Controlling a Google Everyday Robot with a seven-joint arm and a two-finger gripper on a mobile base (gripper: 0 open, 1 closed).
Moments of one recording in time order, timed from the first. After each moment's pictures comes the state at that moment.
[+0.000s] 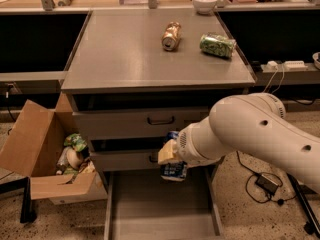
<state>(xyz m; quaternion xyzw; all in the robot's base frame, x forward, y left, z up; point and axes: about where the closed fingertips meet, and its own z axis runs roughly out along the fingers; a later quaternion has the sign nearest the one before) 0.444 -0.050 0.738 -0.97 0.02 -0.13 0.22</state>
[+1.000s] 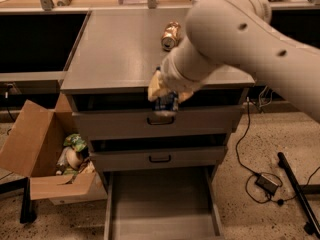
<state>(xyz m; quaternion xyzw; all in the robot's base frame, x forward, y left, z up) 0.546 -0.030 0.864 -0.96 -0.03 -0.21 0.18</state>
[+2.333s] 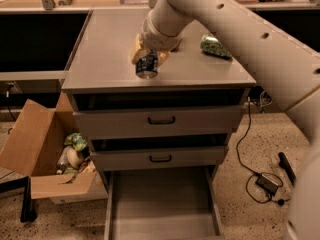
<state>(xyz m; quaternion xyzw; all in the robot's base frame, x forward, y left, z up) 0.677 0.014 0.894 -0.96 -0.07 -0.21 0.19</state>
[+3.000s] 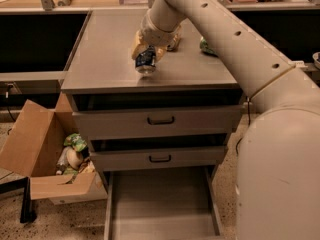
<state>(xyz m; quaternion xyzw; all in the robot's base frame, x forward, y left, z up) 0.732 0.021 0.876 -0.96 -0.07 -0.19 0.20</state>
